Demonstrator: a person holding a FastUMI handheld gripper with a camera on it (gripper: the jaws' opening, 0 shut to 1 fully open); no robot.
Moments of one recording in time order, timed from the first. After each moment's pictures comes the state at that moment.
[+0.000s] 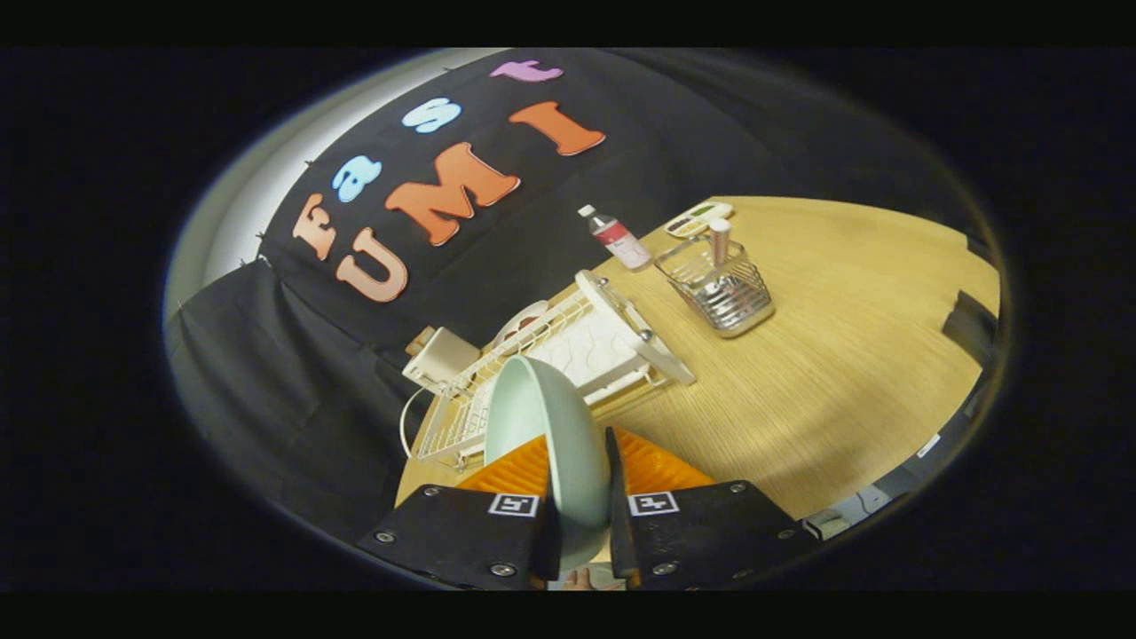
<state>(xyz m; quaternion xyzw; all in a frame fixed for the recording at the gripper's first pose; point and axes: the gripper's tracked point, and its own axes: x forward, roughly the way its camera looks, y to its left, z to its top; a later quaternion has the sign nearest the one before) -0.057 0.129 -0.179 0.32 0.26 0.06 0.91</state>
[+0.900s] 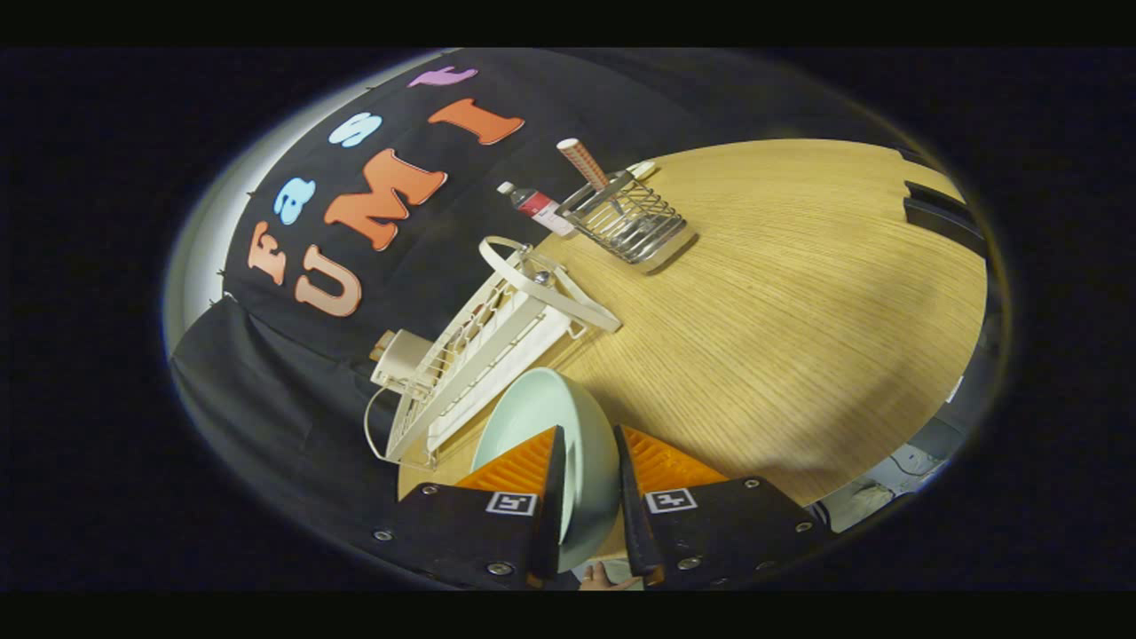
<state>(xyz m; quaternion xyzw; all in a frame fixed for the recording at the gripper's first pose) -0.057 0.112 -0.241 0.36 0.29 0.01 0.89</state>
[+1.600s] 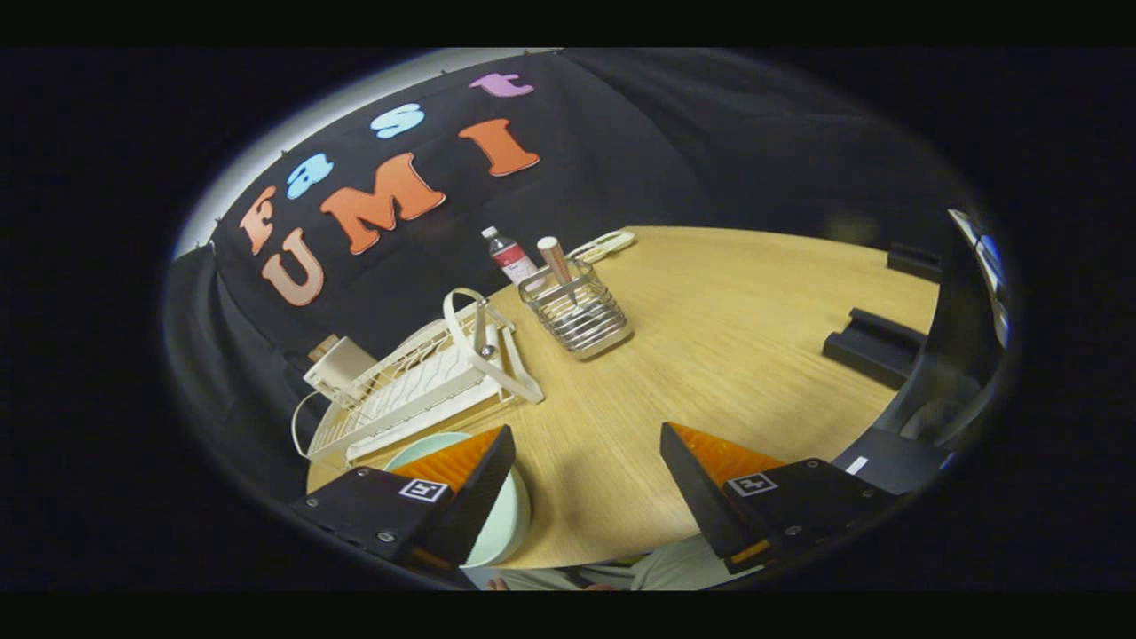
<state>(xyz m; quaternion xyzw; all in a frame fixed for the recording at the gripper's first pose) -0.055 0.013 -0.202 0.20 0.22 -0.08 0.95</state>
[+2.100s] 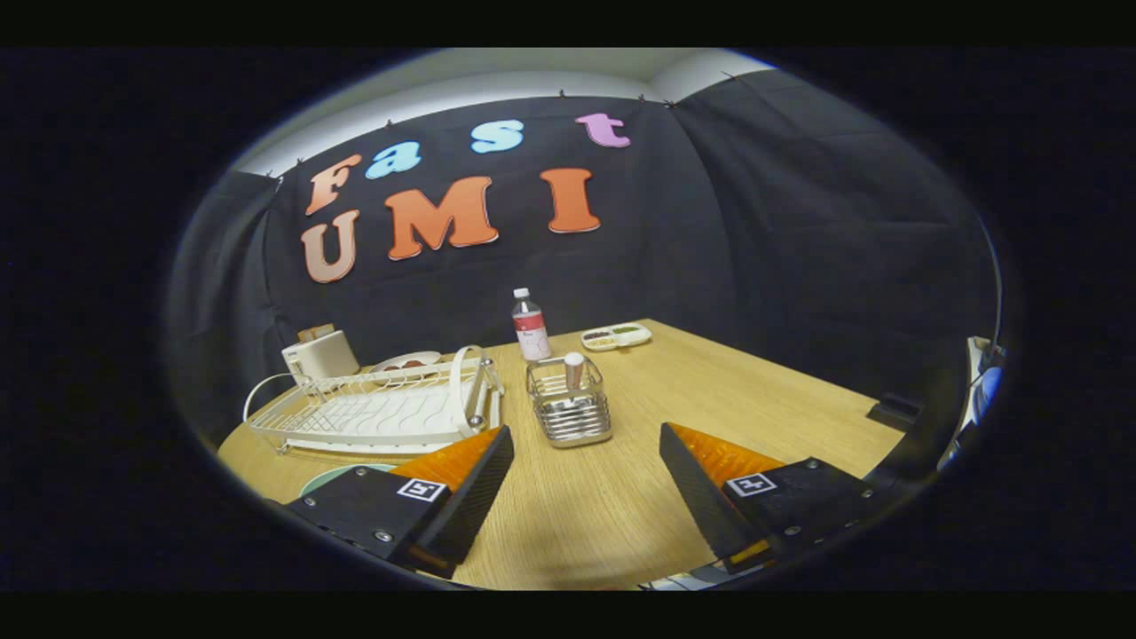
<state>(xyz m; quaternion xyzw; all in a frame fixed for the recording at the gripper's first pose) -0.022 -0.021 -0.117 0.03 0.07 -0.07 0.99</state>
